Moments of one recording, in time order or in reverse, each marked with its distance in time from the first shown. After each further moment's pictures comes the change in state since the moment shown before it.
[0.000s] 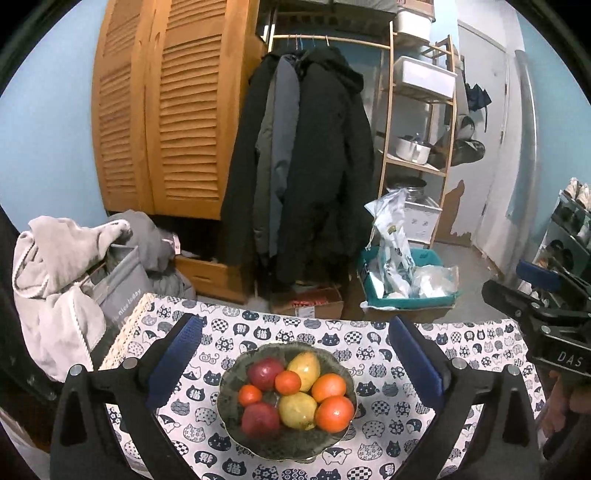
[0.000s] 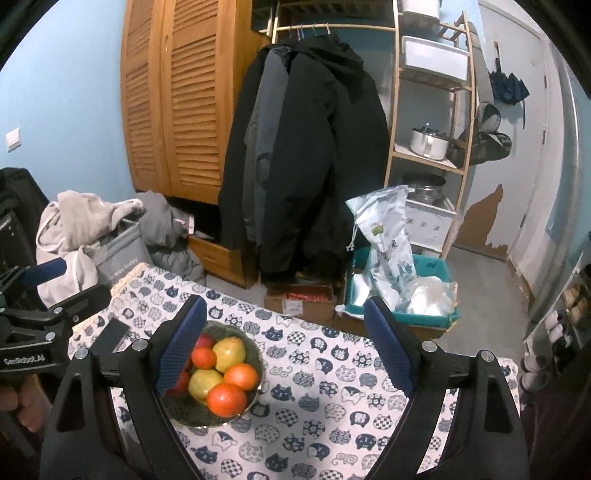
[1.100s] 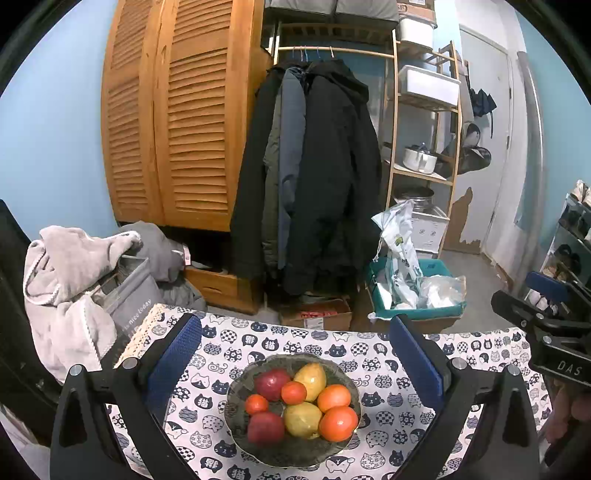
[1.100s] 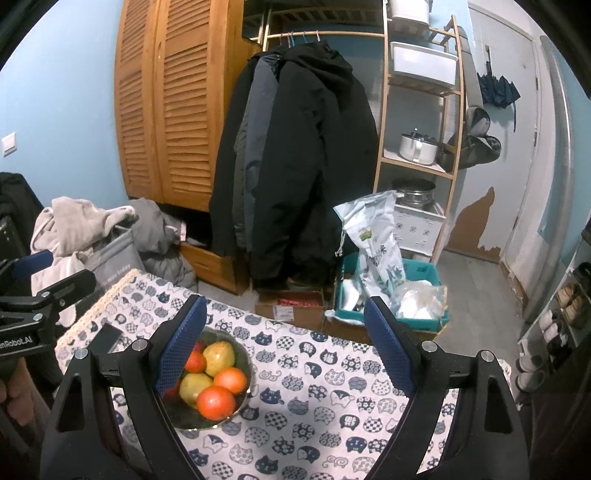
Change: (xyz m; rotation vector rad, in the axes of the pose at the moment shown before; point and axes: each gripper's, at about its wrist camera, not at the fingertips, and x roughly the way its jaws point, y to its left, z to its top) left arm -0.007 -0.005 0.007 0.006 -0.034 0.042; right arm -0.006 -0.008 -0.002 0.001 -0.022 -0.024
